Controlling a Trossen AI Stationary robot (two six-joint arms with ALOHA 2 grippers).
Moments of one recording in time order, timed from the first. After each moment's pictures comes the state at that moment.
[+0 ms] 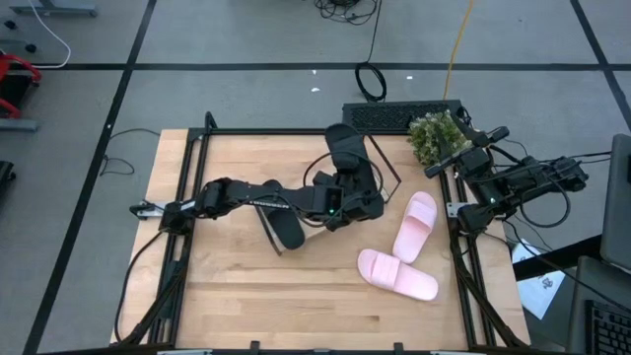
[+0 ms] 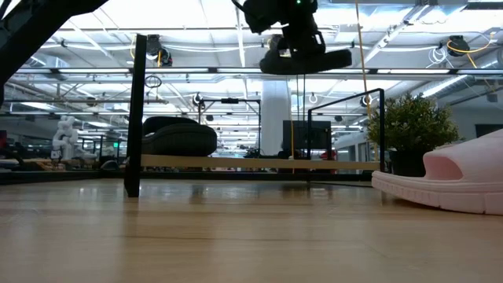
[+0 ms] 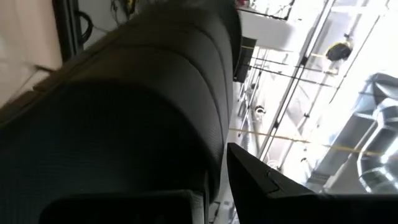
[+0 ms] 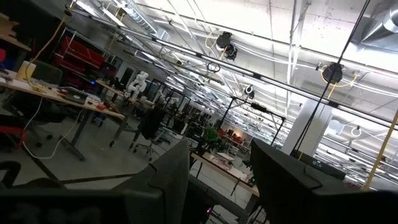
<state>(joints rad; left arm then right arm) -0.09 2.31 2.25 -0.52 -1.40 -2.42 0.33 0.73 0.68 1.02 1.15 -1.41</state>
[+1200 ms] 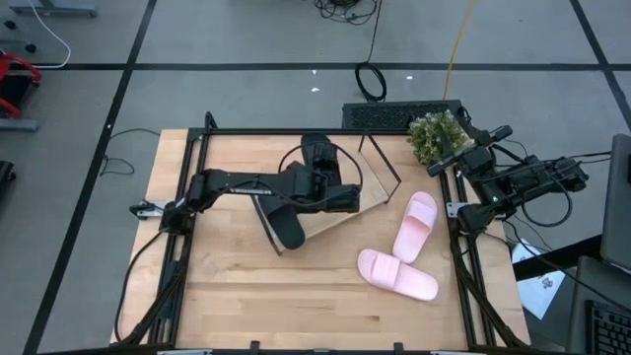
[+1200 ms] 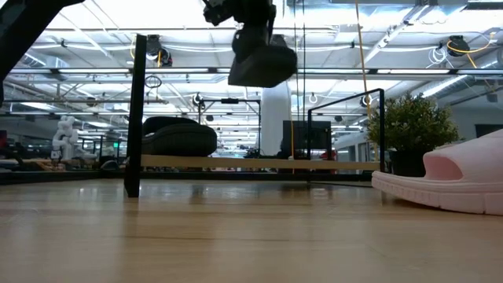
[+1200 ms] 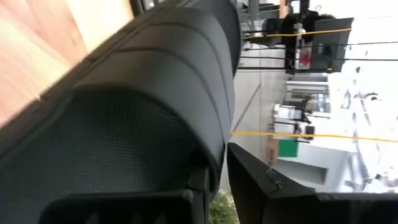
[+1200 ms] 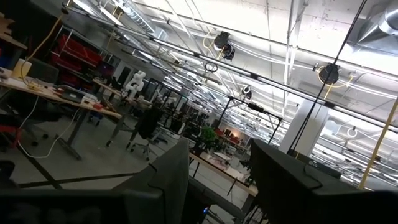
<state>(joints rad) -0.06 2.17 2.25 -1.29 -1.05 -2.75 0.33 0.72 0.68 1.02 1.16 -1.43</state>
